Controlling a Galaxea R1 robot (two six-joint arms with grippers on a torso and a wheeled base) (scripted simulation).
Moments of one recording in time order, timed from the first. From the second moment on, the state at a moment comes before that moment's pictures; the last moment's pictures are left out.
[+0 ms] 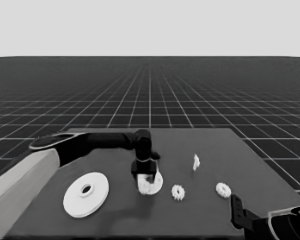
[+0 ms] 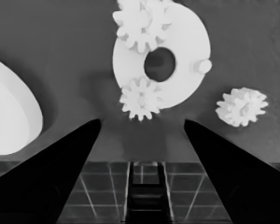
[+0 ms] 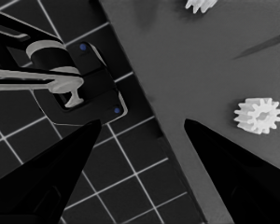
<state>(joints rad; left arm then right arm) 0.03 2.95 -1.42 0.21 1.56 -1.52 -0.35 1.76 -0.39 -0.70 -1.18 0.32</state>
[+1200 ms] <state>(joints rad) -0.34 1.76 -0.42 0.31 0.68 0.35 -0.02 2.61 -1.12 -0.22 -1.56 1.47</state>
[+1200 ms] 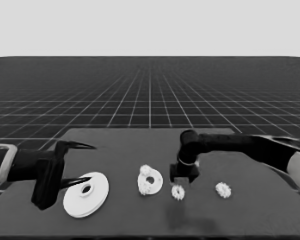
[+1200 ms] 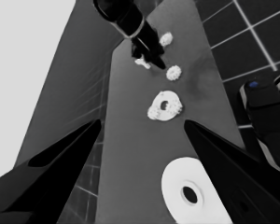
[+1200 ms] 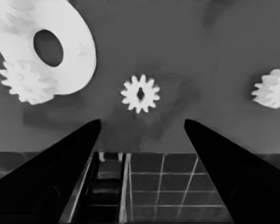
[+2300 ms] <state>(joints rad) -0.34 1.75 -0.42 0.31 0.68 0.35 -0.24 2.65 -1.28 -0.43 -1.49 1.39</state>
